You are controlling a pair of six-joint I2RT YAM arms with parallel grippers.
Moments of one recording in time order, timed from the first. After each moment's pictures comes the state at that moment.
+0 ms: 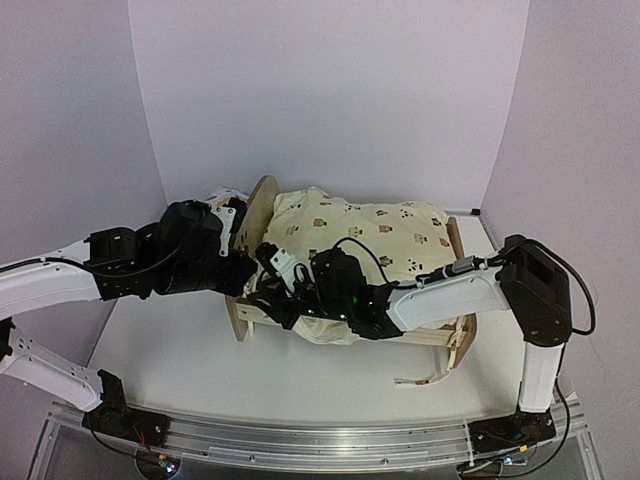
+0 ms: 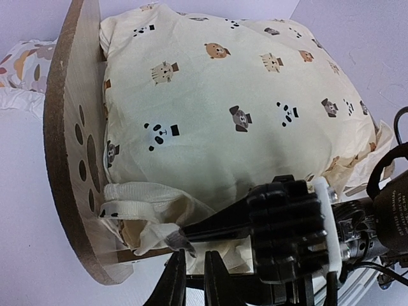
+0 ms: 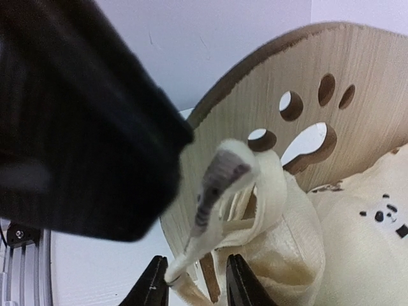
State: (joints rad) left arm -1.07 1.19 1.08 -0.54 -0.35 -0.55; right arm 1.10 1.98 1.23 0.50 -0.06 0.04
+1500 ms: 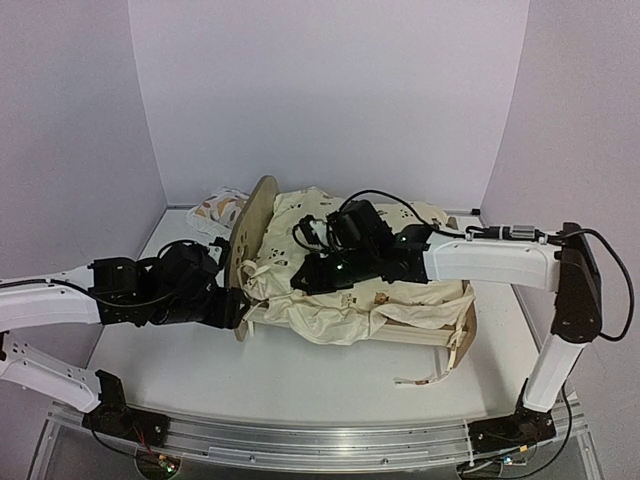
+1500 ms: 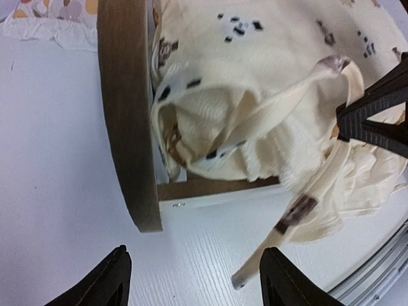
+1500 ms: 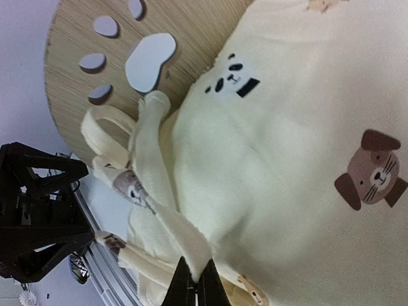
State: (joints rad) left arm -1.07 1.11 0.86 -0.58 -0.37 -0.67; right arm 0.98 1.81 1.42 -0.28 -0.14 0.56
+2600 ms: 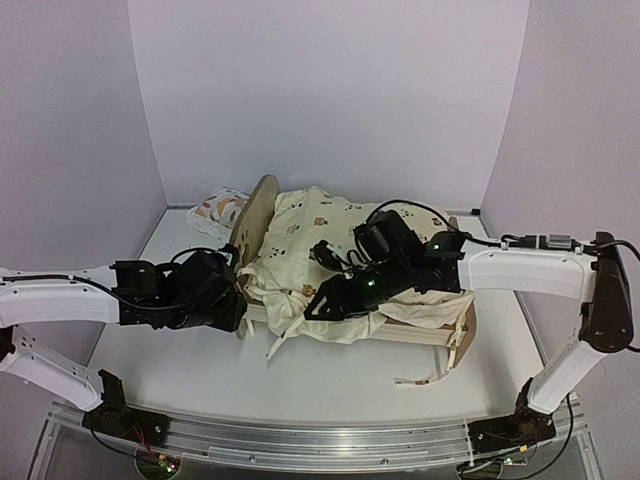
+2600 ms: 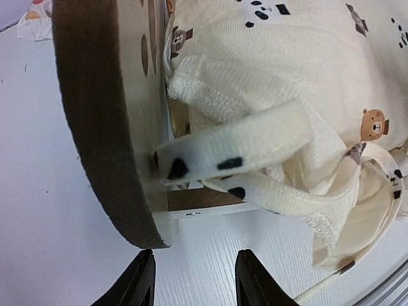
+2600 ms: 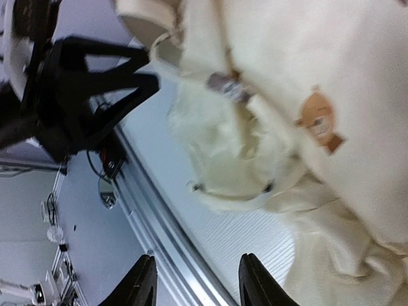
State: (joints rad) left arm -1.08 1.22 0.86 -0.56 -0.45 -0.65; right arm 0.98 1.63 1.24 -0.39 -0.39 0.55
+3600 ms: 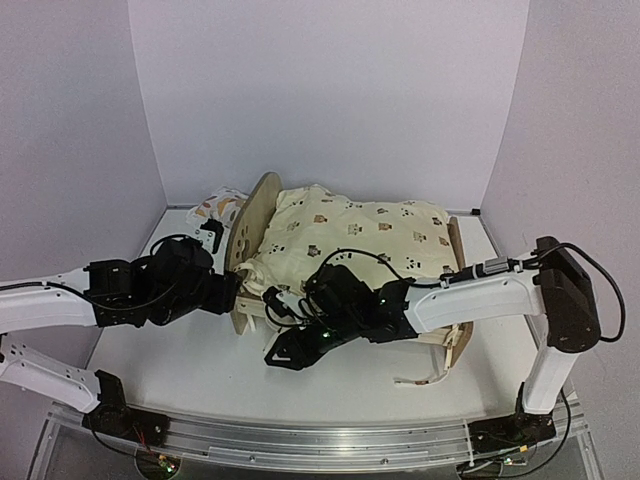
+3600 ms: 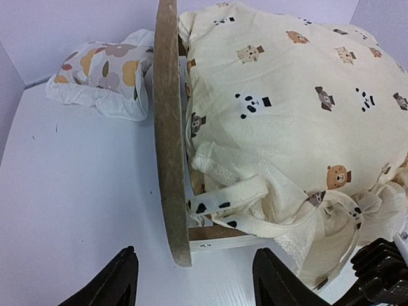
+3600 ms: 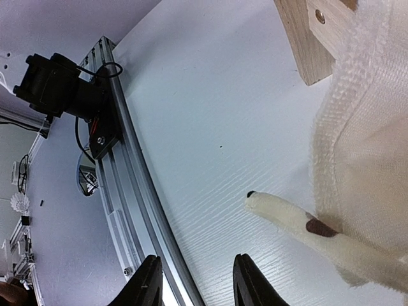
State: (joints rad) left arm -1.08 1.09 0.84 -0.45 -0.60 -0.51; right arm 1.17 1.85 1.22 -0.09 -0.32 0.45
